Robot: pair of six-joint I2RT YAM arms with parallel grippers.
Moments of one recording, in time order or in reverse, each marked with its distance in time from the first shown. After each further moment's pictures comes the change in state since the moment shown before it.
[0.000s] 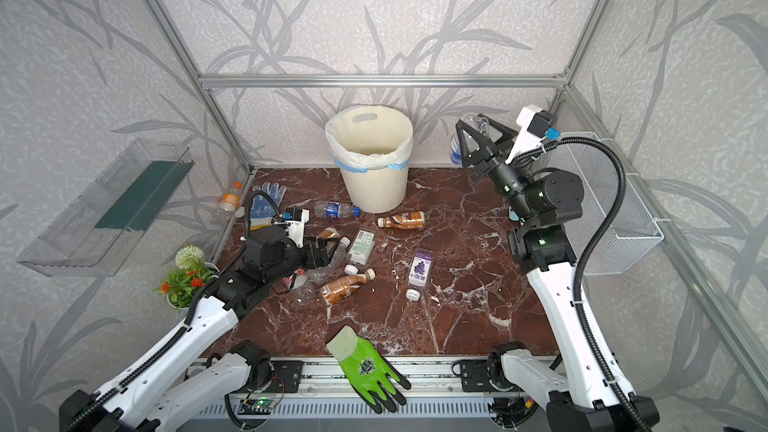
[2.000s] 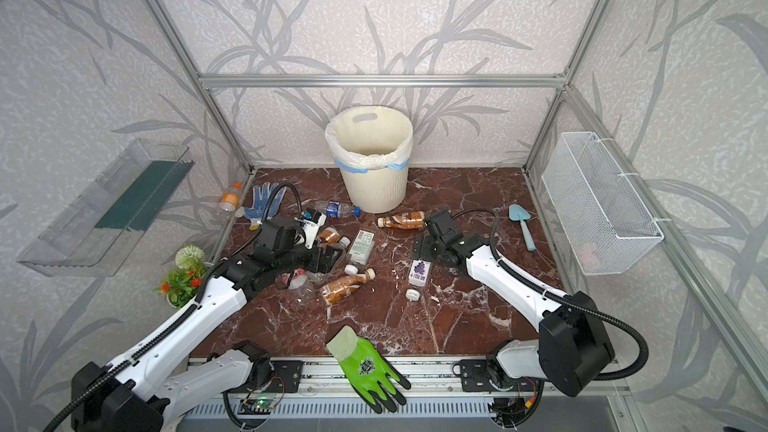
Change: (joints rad) left arm -0.002 0.158 0.134 -0.218 0.020 0.299; right arm 0.364 0.221 -0.406 -0.980 0.491 0.219
